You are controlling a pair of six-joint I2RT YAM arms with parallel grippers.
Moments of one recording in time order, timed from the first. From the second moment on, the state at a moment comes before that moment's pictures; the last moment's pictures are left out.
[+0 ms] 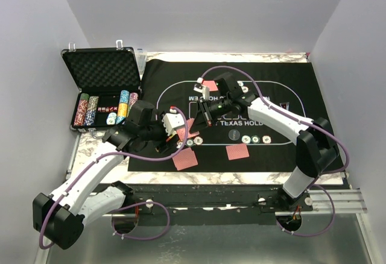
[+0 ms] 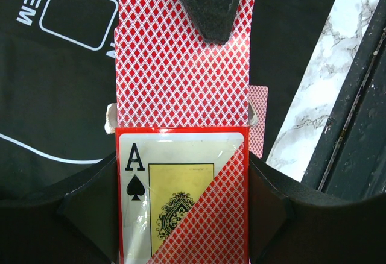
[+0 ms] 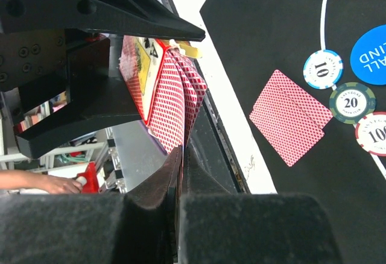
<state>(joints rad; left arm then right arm) -0.51 0.97 0.81 -0.58 0.48 0.51 0.66 1.68 1.29 -0.39 -0.90 0.40</state>
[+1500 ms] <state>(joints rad) -0.51 0.96 0.81 -0.57 0.49 0.49 0.65 1.74 1.30 -0.34 -0.96 0.49</state>
